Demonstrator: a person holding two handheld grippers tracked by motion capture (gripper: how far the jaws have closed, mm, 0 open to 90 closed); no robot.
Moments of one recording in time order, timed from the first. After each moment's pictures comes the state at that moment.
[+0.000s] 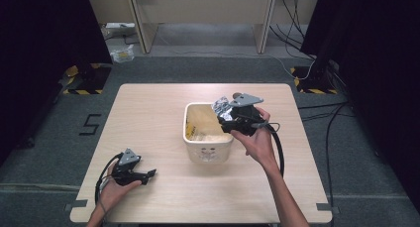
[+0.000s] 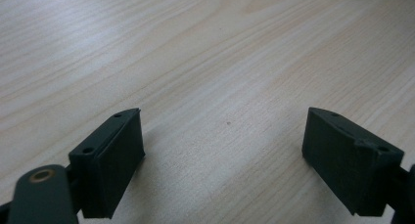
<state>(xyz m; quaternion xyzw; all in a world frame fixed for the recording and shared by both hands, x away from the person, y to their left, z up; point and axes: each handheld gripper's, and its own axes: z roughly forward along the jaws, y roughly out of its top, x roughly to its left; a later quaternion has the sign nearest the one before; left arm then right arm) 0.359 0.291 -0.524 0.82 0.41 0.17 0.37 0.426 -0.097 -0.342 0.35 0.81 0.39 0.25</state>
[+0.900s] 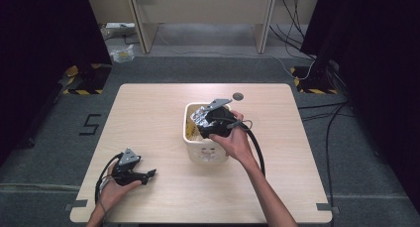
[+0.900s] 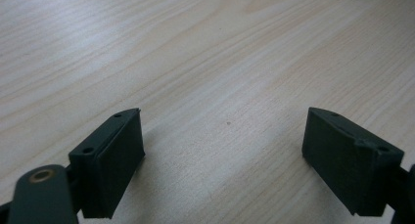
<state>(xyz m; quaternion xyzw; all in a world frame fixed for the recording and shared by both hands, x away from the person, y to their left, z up) 0.359 0.291 -0.524 0.82 0.41 0.17 0.37 0.443 -0.038 -0.372 0.32 0.86 0.35 0.19</state>
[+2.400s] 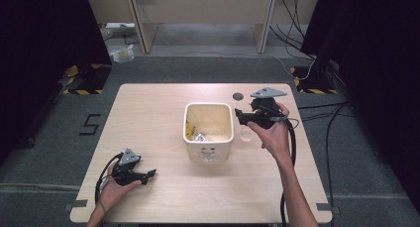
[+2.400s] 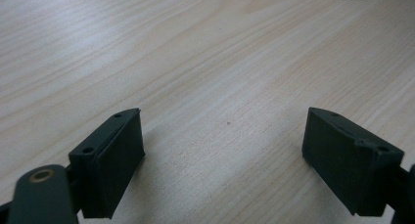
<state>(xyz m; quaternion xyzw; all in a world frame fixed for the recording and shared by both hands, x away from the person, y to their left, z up) 0.359 0.291 -0.524 0.82 0.41 0.17 0.37 0.440 -0.145 -0.335 0.42 0.77 0.40 0.25</state>
